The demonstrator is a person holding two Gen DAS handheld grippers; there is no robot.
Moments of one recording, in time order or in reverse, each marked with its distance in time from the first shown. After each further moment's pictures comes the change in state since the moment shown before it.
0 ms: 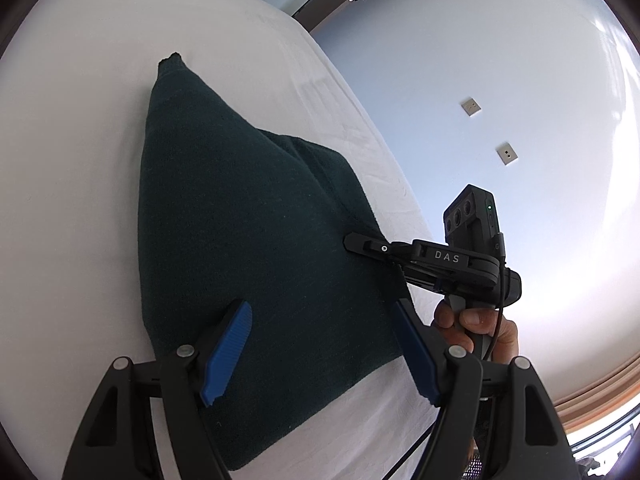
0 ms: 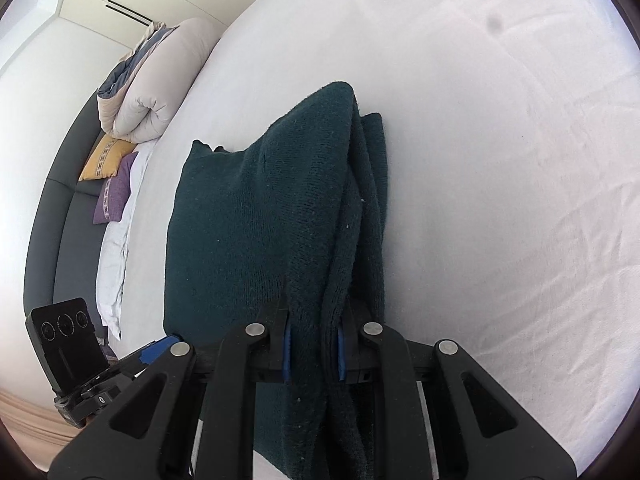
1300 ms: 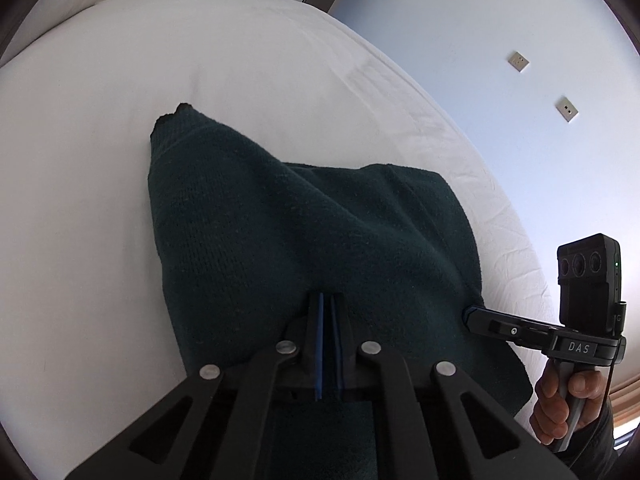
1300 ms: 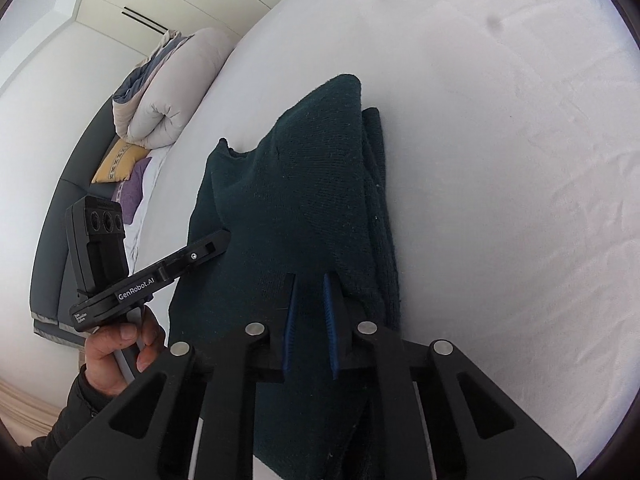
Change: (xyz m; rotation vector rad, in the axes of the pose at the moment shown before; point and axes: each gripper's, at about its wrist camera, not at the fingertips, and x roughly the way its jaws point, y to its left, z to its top) left arm 0.061 0.034 0.069 0.157 0.086 0.278; right arm 0.030 0.003 -0.015 -0.016 -0.065 0.050
